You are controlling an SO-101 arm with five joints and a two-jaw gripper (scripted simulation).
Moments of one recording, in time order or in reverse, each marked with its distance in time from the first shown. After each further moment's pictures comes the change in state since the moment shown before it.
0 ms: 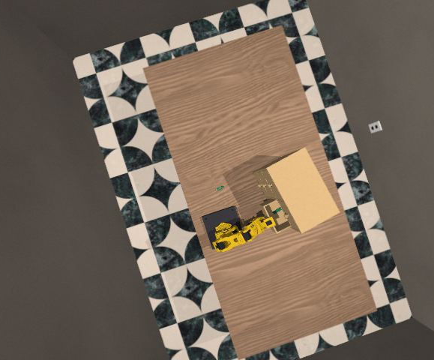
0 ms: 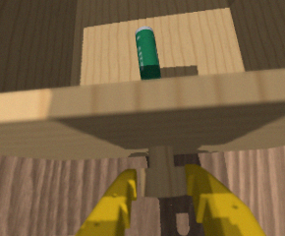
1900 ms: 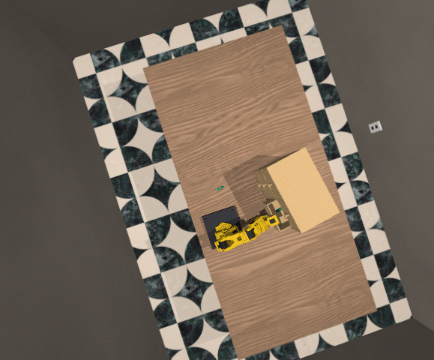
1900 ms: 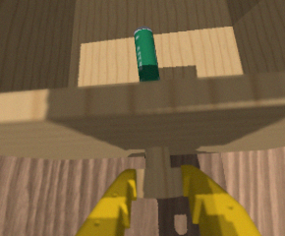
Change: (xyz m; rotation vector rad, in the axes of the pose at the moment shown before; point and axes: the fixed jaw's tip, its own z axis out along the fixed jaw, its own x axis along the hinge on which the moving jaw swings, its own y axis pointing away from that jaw) arm -0.012 -0.001 0.013 0.000 0.002 -0.013
